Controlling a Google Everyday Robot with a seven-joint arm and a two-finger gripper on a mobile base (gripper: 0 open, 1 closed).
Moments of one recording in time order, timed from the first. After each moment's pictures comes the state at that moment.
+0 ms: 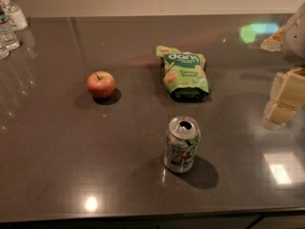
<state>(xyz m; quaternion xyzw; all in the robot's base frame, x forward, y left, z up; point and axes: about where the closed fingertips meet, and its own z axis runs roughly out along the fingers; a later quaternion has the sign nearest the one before) 0.438 -0.217 0.976 -0.60 0.78 -0.03 0.16</state>
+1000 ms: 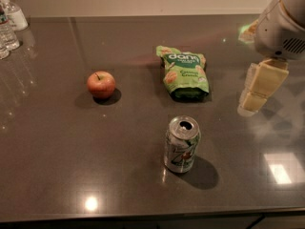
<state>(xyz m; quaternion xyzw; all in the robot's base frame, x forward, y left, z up) 0.471 -0.188 0.974 -0.62 0.76 -0.03 0.18</state>
